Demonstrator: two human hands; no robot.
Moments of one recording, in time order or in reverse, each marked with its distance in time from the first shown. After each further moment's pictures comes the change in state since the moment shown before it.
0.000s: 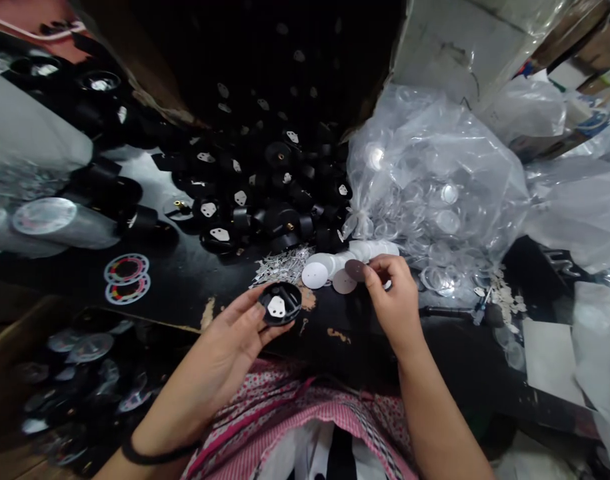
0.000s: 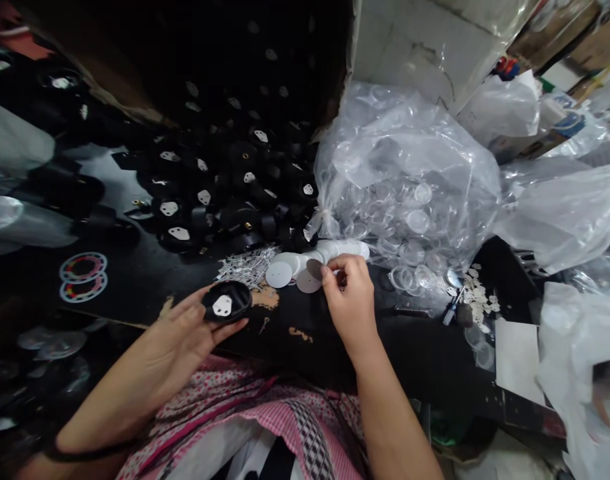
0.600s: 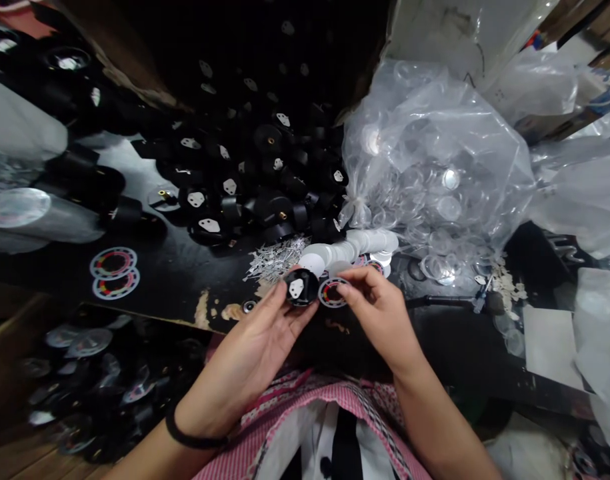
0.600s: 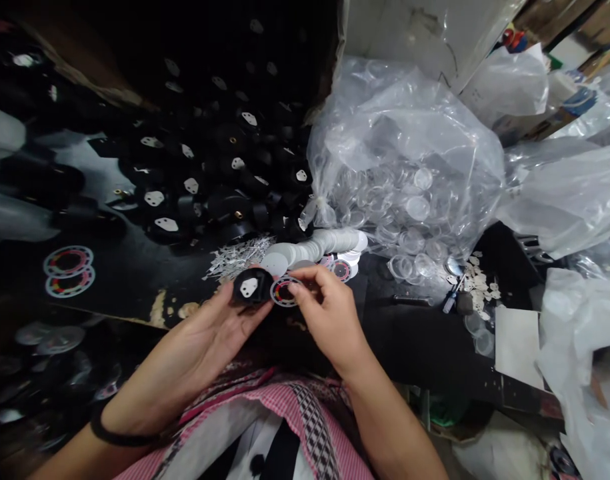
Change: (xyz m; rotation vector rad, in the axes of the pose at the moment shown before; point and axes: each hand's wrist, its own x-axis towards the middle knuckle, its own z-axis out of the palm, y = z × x) left_hand 0.000 -0.011 0.051 -0.243 0.003 -0.109; right_hand -0.024 -0.024 0.005 0.332 -0.262 0.219
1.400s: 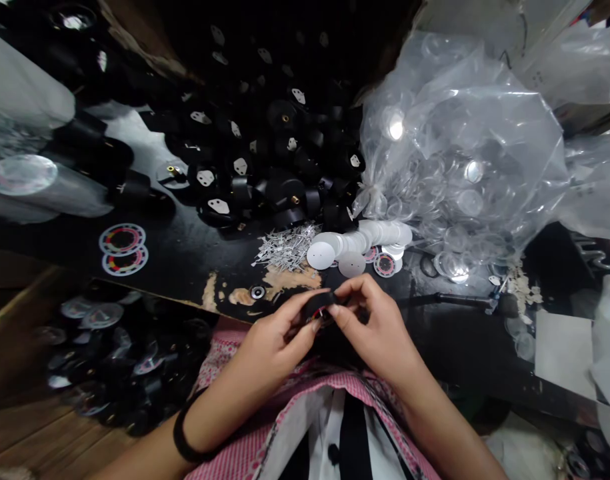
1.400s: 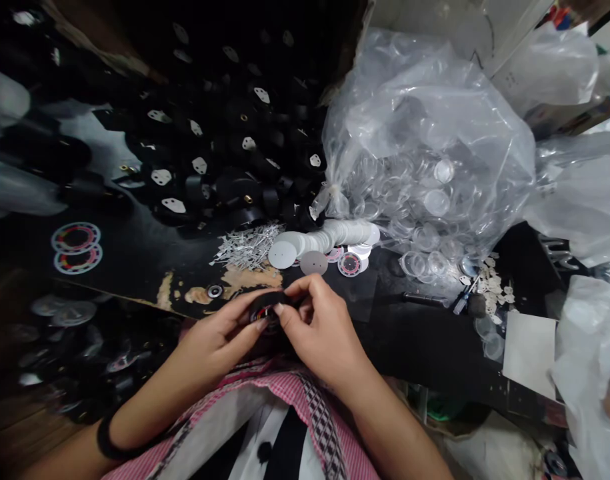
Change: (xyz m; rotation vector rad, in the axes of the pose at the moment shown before) left_hand -0.010 -0.007 -0.040 1.032 -0.162 0.261; right_hand -0.018 -0.006 0.005 -0.109 -0.205 0.167
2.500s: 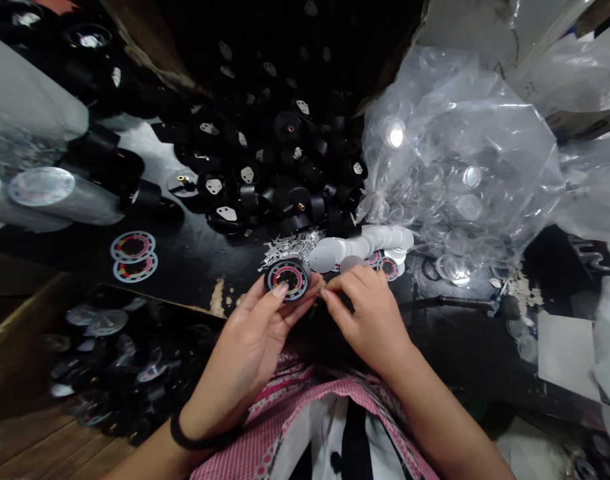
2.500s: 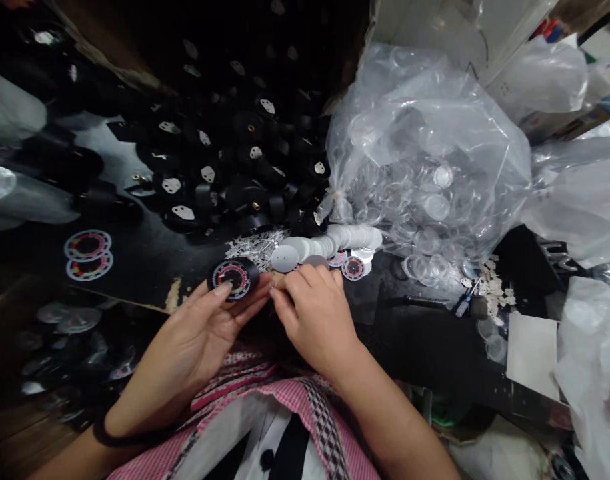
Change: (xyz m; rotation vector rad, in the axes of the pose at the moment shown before) left_hand 0.011 0.019 0.000 -0.879 0.307 -0.067; right_hand 0.016 -0.010 0.010 -0.561 0.081 -0.424
